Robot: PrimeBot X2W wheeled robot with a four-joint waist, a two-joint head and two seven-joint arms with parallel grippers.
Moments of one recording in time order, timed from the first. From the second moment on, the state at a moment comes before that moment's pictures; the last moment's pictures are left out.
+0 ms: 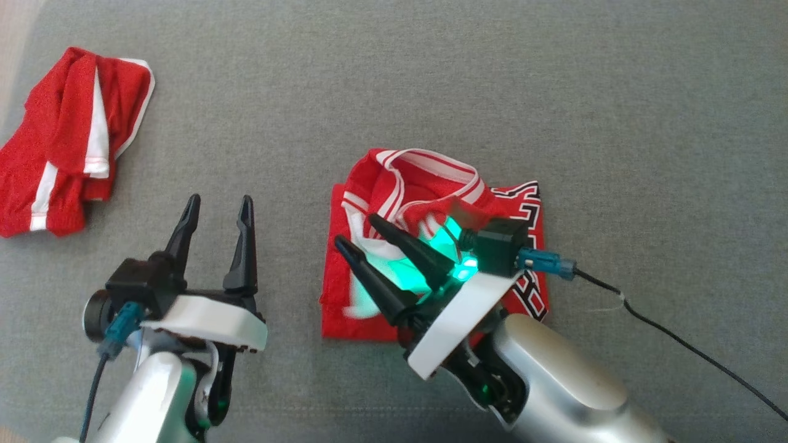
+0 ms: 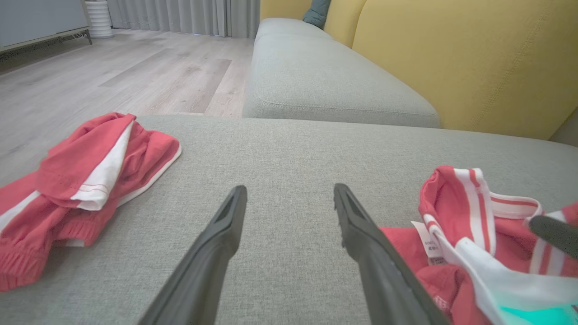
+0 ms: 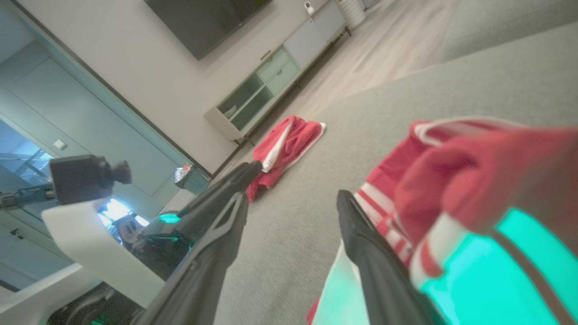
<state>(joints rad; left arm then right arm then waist) -0.17 0.25 -0.37 0.12 -0.39 0.18 -0.25 -0.45 -0.07 0.83 0.32 0.80 0.13 -0.06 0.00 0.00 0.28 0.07</state>
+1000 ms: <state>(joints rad) -0.14 0.28 -0.32 0.09 -0.38 0.21 -0.25 -0.11 -0.16 0.06 -0.04 0.32 0.13 0.02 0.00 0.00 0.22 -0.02</state>
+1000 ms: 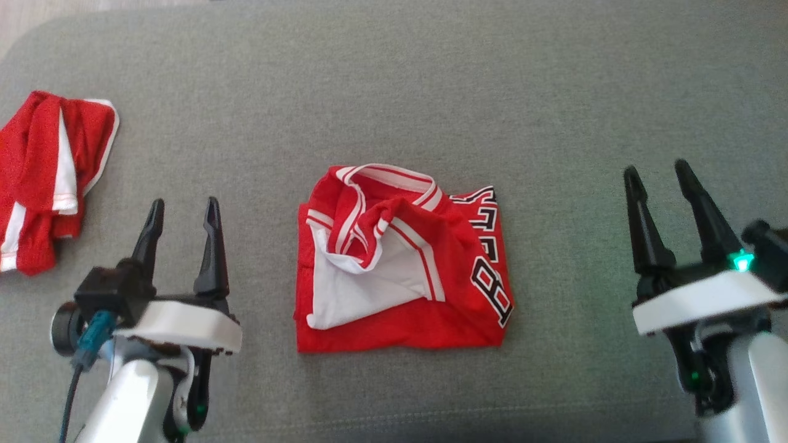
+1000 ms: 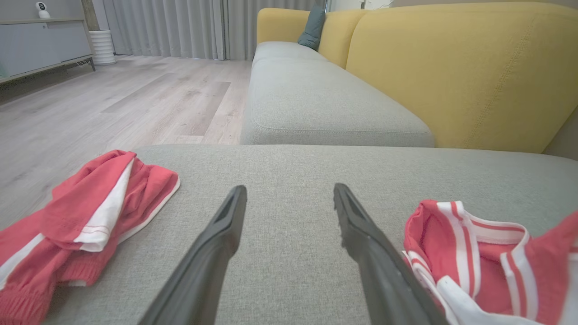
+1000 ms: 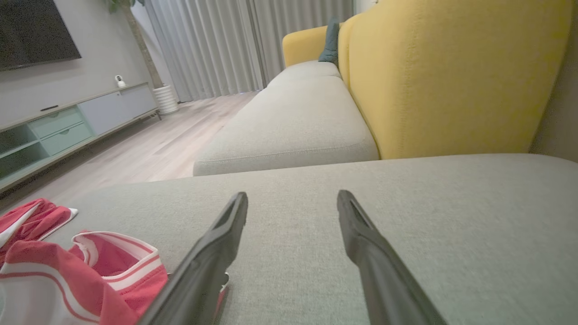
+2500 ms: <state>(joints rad) -0.13 0.31 -0.34 0.07 -0.39 0.22 -0.24 -0.16 -0.10 0.21 0.11 0.35 0.13 0.11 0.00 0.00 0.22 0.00</state>
